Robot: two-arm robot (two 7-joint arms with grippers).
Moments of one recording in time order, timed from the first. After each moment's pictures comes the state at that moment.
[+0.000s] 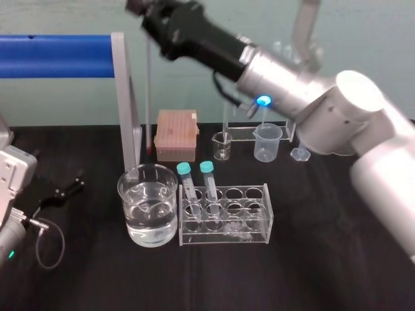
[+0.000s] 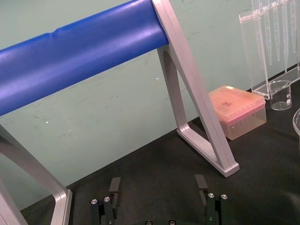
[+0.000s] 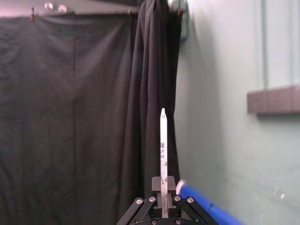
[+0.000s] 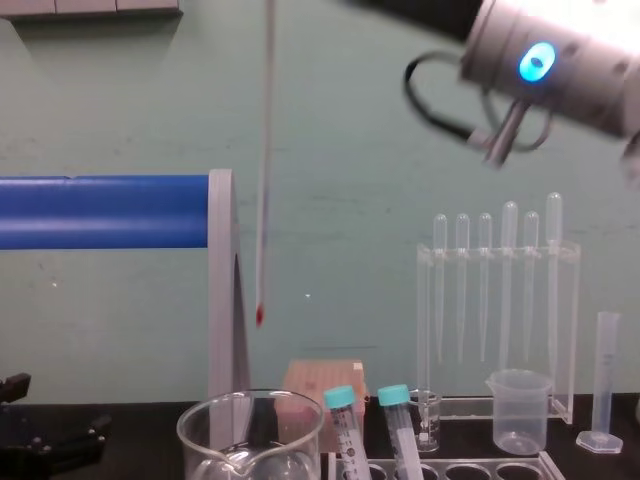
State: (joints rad) left arm -0.20 0.60 0.45 -1.41 -0.25 -0.12 0.03; right arm 0.71 0.28 -0.57 -1.39 0.77 -0.05 0.70
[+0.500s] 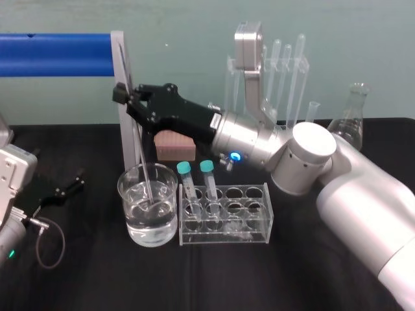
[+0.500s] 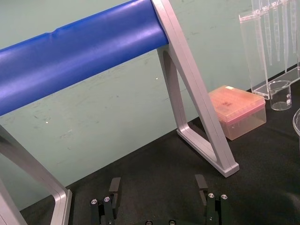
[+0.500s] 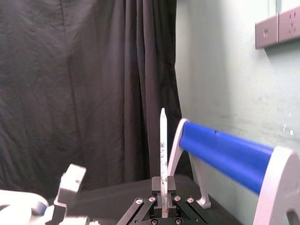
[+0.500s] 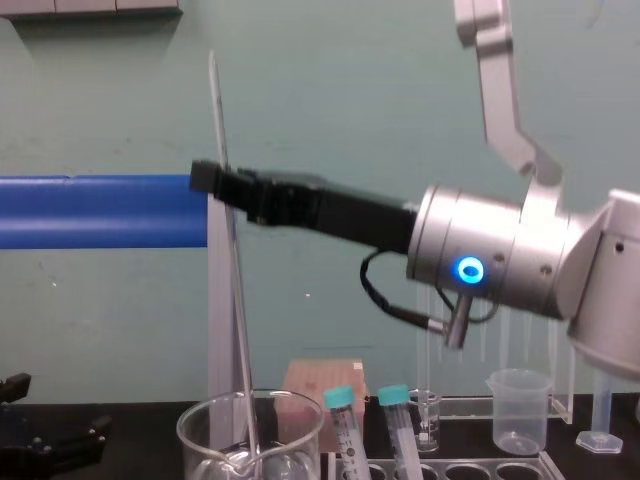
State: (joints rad) left arm -0.20 0.60 0.45 -1.41 -0.25 -0.12 0.03; right arm 0.70 0.20 -0.66 -1.11 0.69 -0.12 0.78
